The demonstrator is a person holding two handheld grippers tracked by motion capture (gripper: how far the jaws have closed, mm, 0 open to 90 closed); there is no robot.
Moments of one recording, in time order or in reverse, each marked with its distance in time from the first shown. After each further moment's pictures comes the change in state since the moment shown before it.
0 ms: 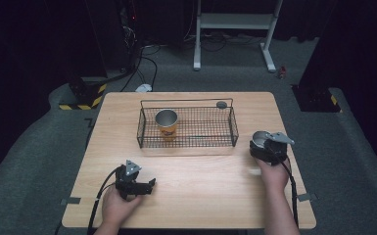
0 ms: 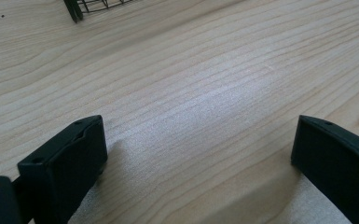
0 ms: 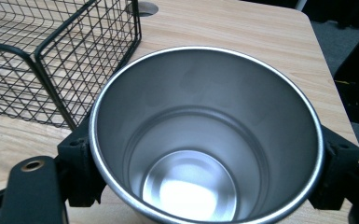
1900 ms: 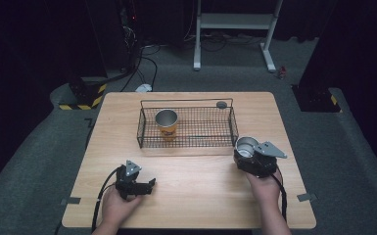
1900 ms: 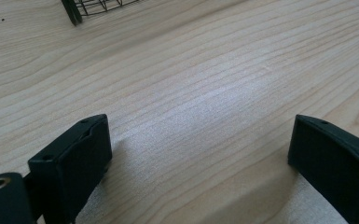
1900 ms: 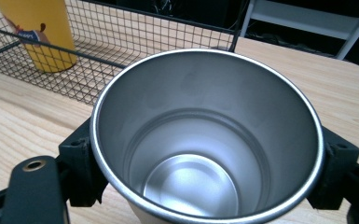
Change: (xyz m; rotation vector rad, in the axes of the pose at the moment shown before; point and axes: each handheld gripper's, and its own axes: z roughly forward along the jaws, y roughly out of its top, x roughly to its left) left arm -0.001 0.000 -0.001 -0.007 -0.002 0.009; right arm 0.064 0.008 -0.062 -0.114 0.157 -0.094
